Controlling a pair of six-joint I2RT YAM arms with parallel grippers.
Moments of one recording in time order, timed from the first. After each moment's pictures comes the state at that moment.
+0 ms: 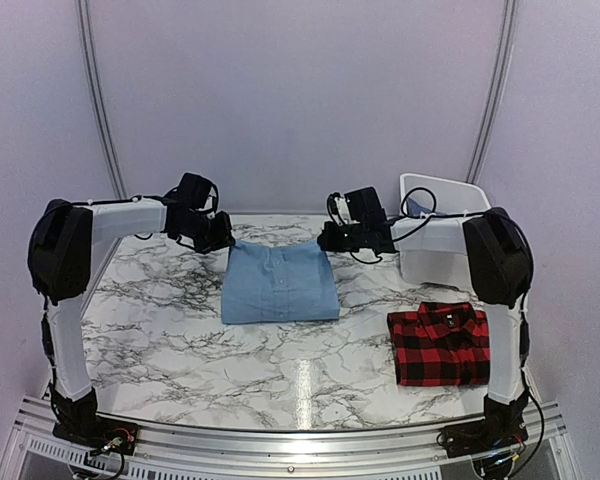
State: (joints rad) left arm -0.40 2.02 1.53 -0.34 0.20 -0.66; right arm 0.54 2.14 1.57 -0.03 -0.16 0.41
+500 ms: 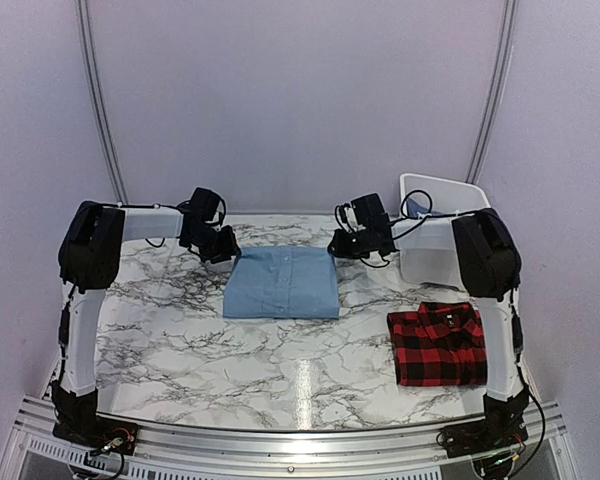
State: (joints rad) left arm -0.37 2.27 1.71 -0.36 0.20 -0.61; right arm 0.46 2.26 1.65 -0.11 -0.15 0.39
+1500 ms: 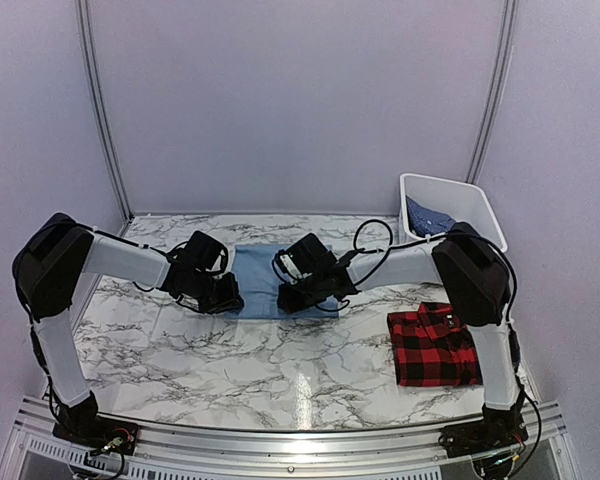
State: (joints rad) left arm -0.58 1.87 1.04 -0.12 0.20 -0.76; right arm 0.85 2.18 1.51 -0.23 -0.03 0.34
